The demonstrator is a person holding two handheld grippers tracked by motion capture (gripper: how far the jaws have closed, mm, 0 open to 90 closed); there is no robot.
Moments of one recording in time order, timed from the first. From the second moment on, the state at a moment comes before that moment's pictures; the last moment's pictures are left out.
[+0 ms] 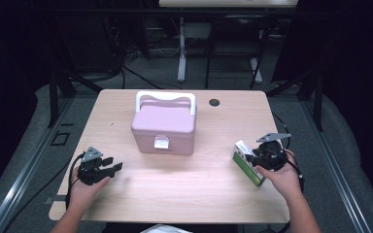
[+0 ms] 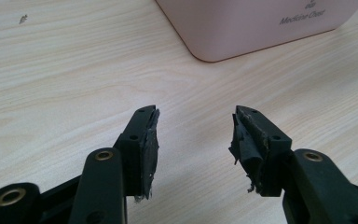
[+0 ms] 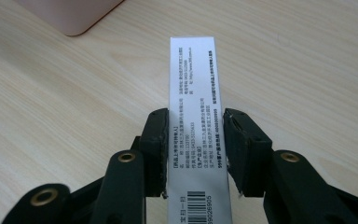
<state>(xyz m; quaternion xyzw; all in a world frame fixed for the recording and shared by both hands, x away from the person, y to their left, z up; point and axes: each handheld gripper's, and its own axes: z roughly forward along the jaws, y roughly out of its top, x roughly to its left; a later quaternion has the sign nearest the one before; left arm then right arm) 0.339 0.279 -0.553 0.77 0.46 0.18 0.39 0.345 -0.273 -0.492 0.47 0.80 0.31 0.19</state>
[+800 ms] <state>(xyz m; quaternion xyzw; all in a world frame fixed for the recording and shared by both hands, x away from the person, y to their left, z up) 0.369 0.269 -0.545 0.77 0.46 0.15 0.42 0.344 -0.200 -0.482 0.45 0.78 0.39 0.19</state>
